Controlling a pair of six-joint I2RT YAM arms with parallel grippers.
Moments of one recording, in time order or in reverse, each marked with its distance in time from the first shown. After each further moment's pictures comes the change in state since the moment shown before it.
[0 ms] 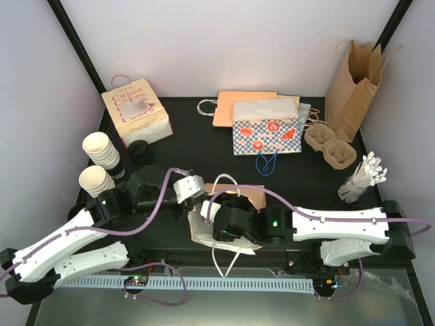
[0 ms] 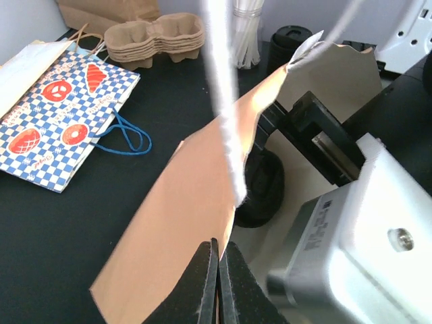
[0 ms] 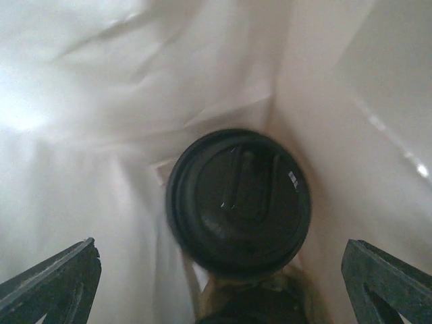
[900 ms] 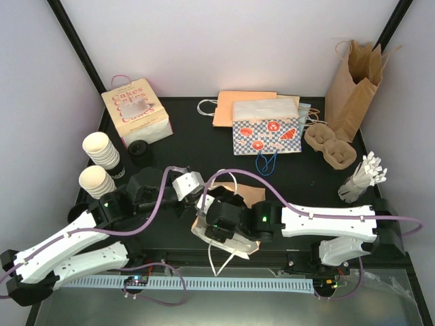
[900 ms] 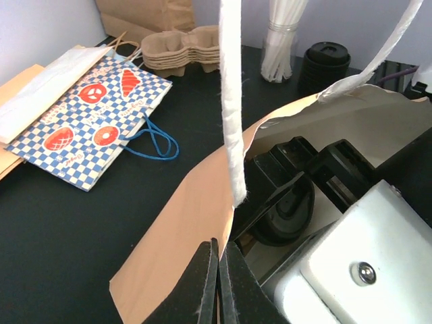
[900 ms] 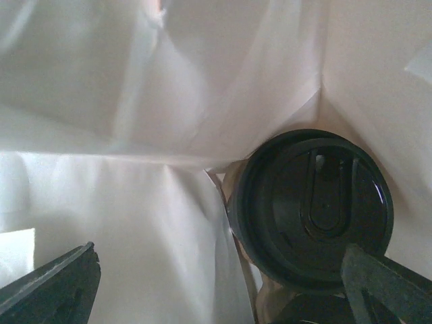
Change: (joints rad) left arm 0.002 -0.021 -0.059 0.097 -0.095 -0.054; right arm -0.051 0.104 0.085 -0.048 -0.096 0.241
